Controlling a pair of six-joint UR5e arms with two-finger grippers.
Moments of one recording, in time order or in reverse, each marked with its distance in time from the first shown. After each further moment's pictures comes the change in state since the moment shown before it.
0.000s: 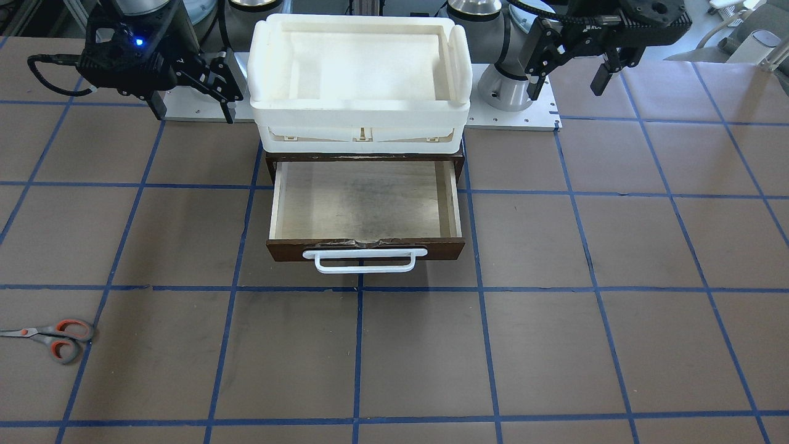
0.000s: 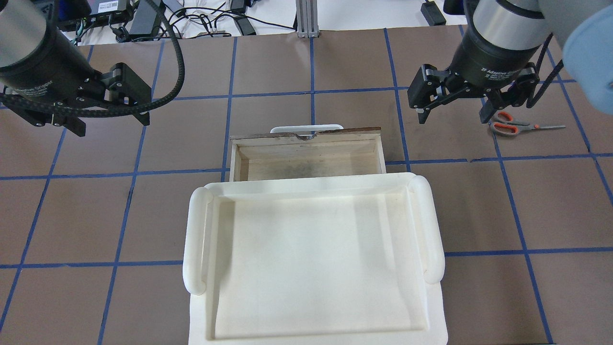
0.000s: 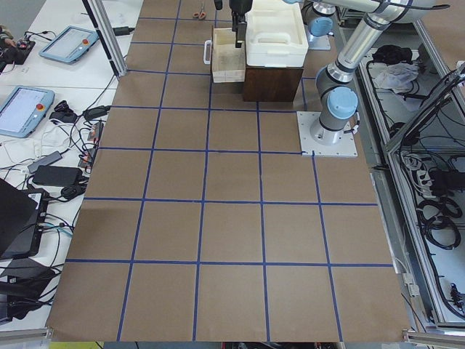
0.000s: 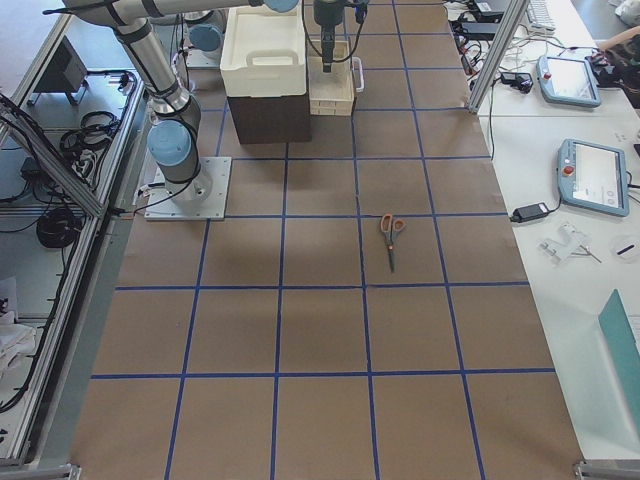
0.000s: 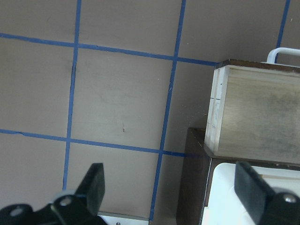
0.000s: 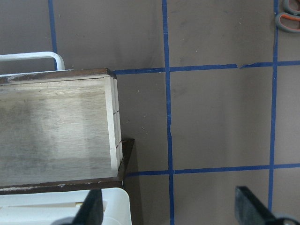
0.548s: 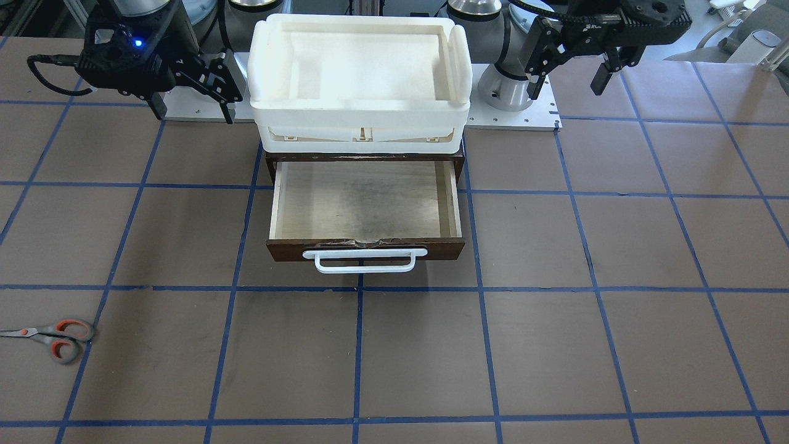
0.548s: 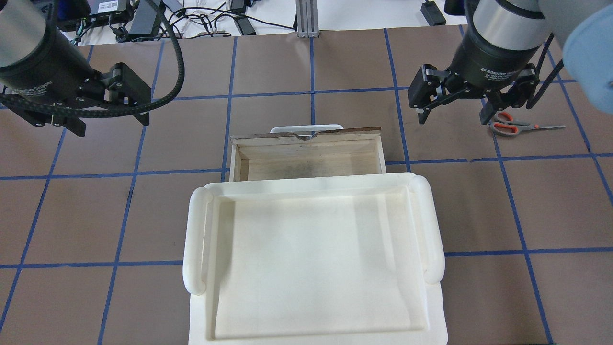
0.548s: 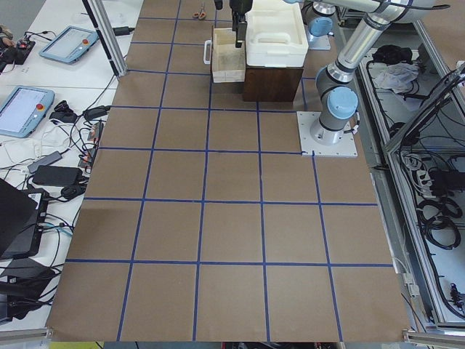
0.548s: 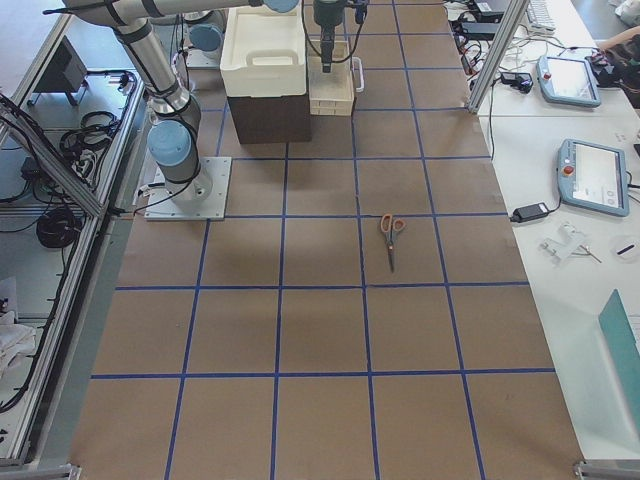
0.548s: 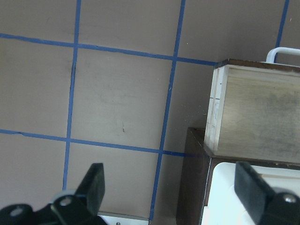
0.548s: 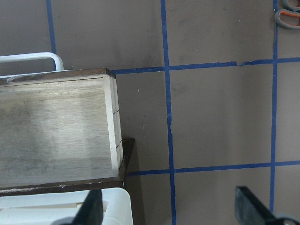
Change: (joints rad) left arm 0.000 0.001 0.000 0.000 0.000 0.001; right arm -0.001 0.001 0.000 0.003 0.002 0.015
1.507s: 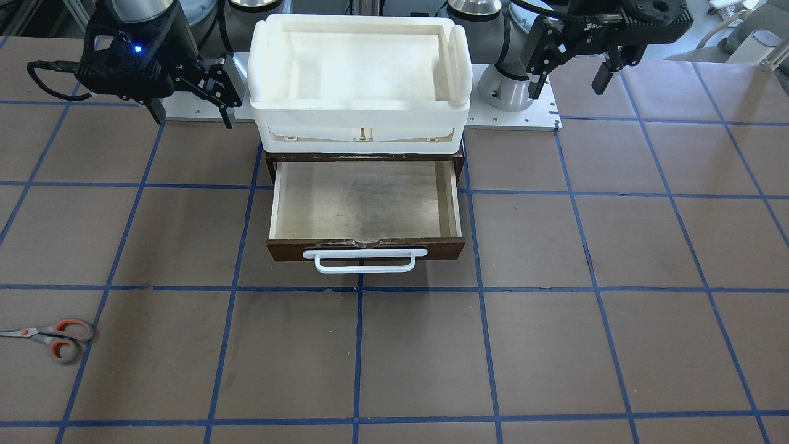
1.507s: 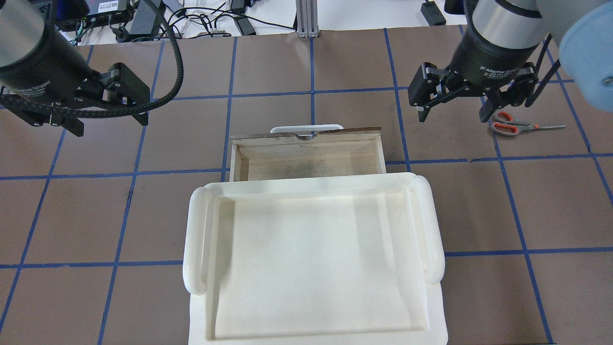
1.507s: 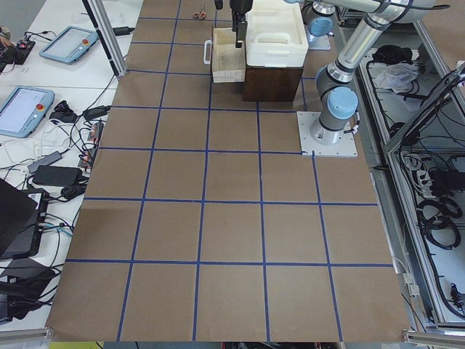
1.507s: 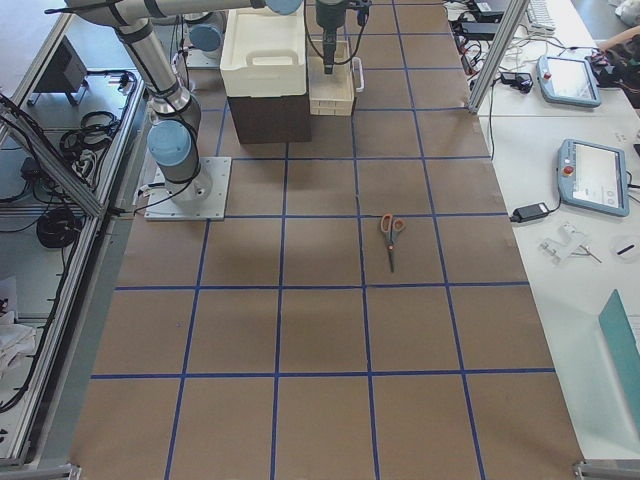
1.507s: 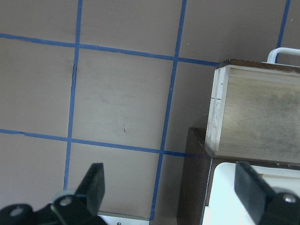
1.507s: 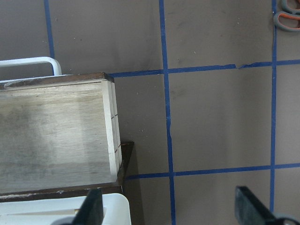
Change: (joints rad) left arm 0.001 0.002 0.000 0.000 0.005 0.001; right arm -0.005 0.010 0.000 -0.013 -0.002 0.001
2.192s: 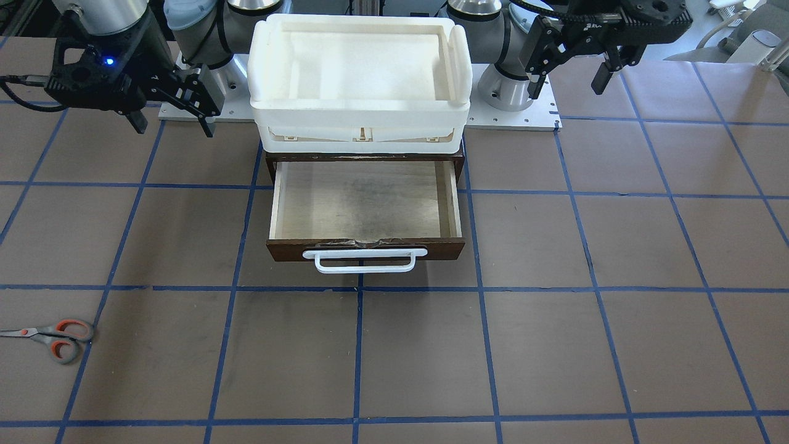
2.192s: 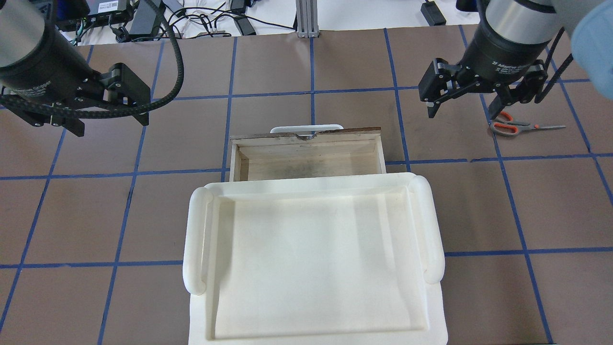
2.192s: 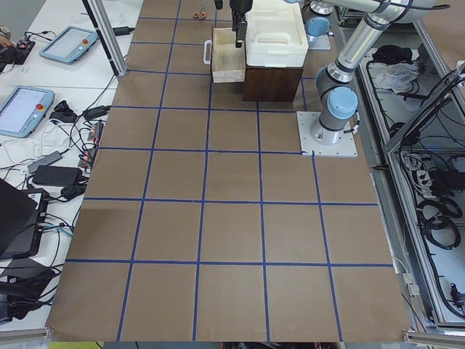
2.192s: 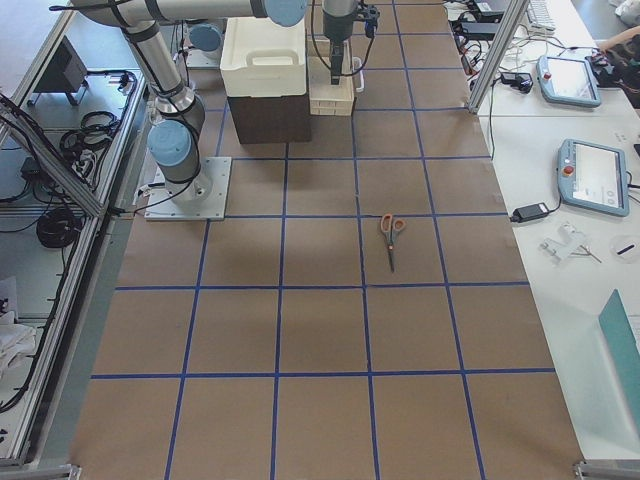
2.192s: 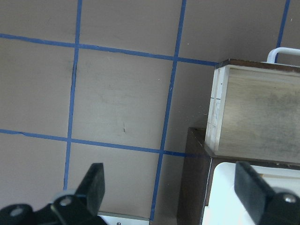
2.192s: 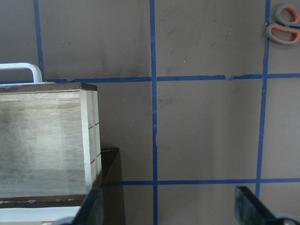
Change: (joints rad) left arm -0.001 0.000 0.000 0.000 -0.003 -0.001; right arm -0.094 0.025 0.000 -0.018 0.013 -0.168
